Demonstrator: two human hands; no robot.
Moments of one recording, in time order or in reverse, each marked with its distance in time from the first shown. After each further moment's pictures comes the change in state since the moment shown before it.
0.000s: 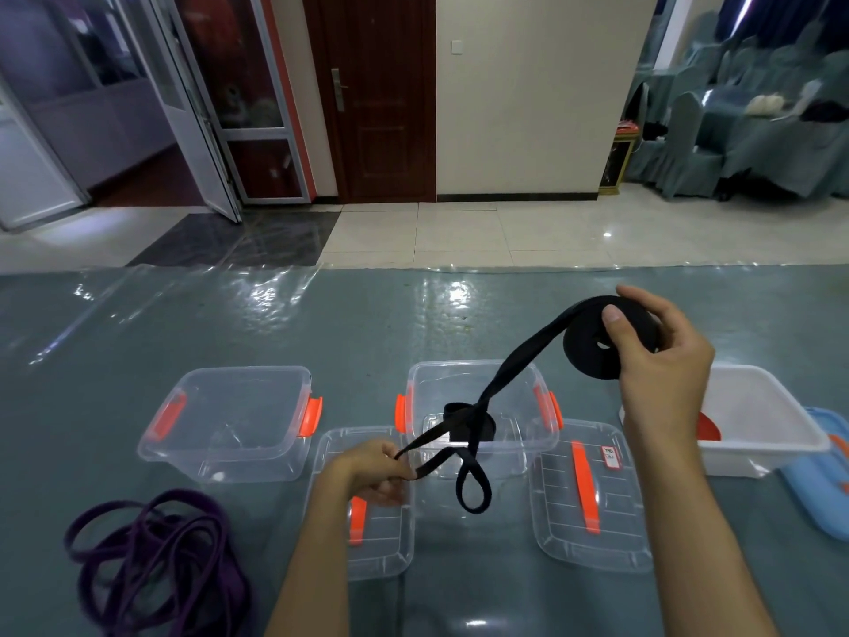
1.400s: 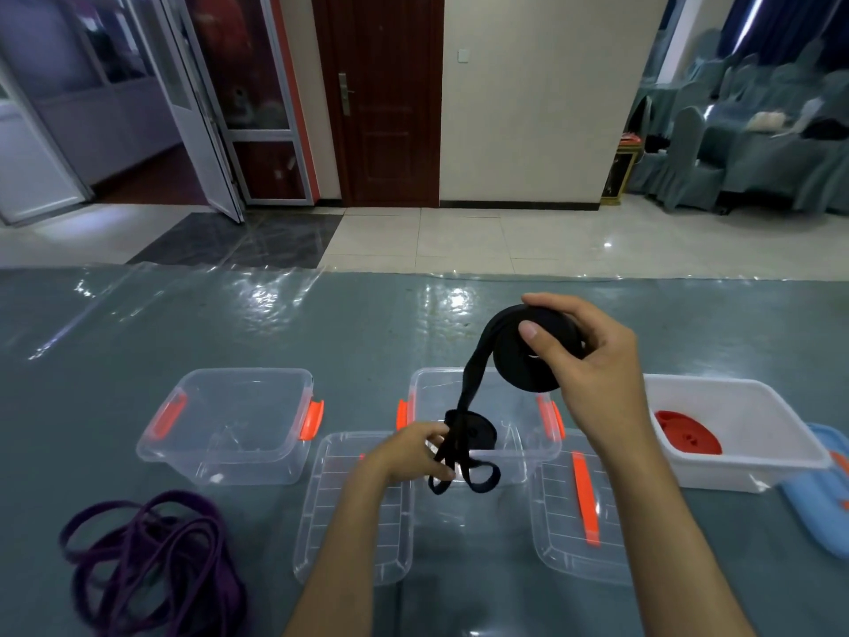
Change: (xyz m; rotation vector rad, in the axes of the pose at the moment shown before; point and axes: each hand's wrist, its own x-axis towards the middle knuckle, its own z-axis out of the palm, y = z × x) left_hand 0.008 0.037 0.028 0.419 0.027 0.442; right_hand -0.024 -0.039 0.041 -0.022 -0.448 -0.110
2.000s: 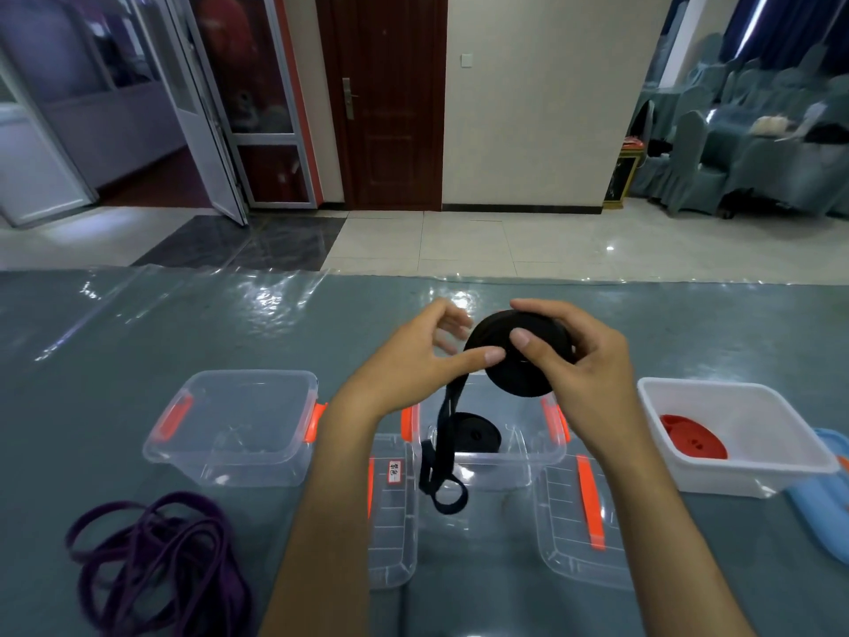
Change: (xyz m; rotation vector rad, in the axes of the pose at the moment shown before) left_hand -0.071 0.129 -0.080 -0.092 0.351 0.361; right_hand -0.001 -0.008 0.010 0.033 -0.071 -0.014
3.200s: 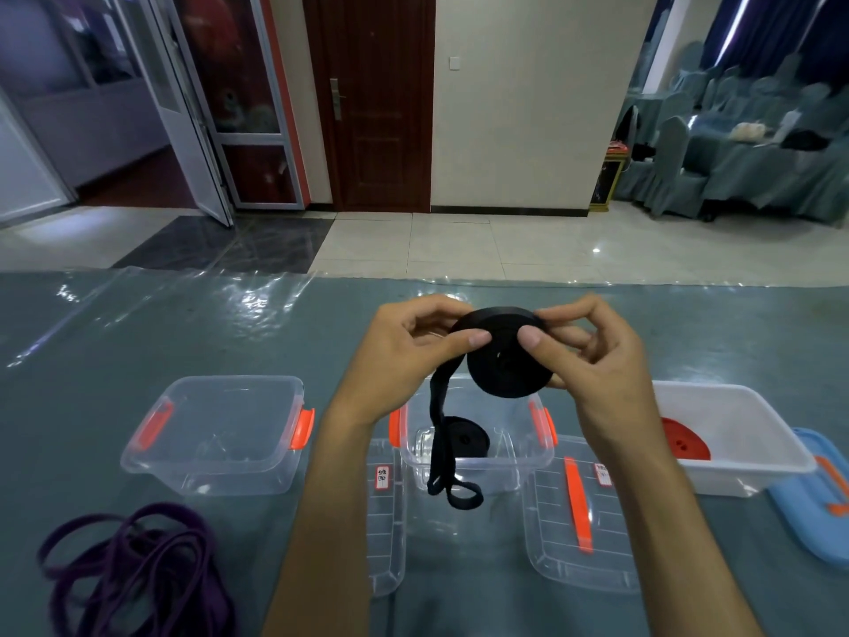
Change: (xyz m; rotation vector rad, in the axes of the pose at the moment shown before) left_hand -0.004 0.022 0.004 -0.349 0.111 0.274; right_hand 0.001 -0.019 -0.011 0.278 0.039 0.143
